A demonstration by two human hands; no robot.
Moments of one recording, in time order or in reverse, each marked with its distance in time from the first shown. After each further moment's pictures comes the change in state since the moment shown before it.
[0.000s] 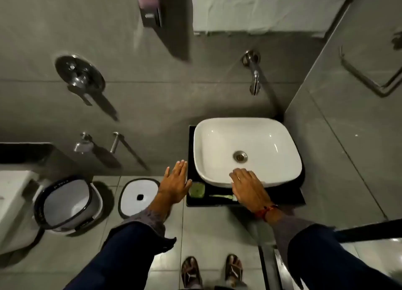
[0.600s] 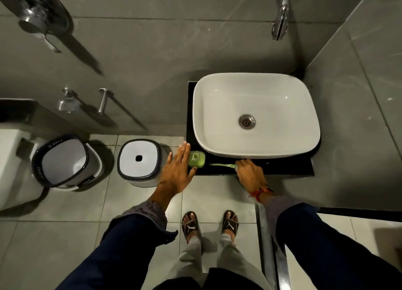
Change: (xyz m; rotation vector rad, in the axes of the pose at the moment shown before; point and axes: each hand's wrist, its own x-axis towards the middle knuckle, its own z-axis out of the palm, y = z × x) left_hand -0.007 -0.003 0.078 -0.143 -0.021 0.003; right_hand -0.004 -0.001 0.094 0.088 -0.406 0.211
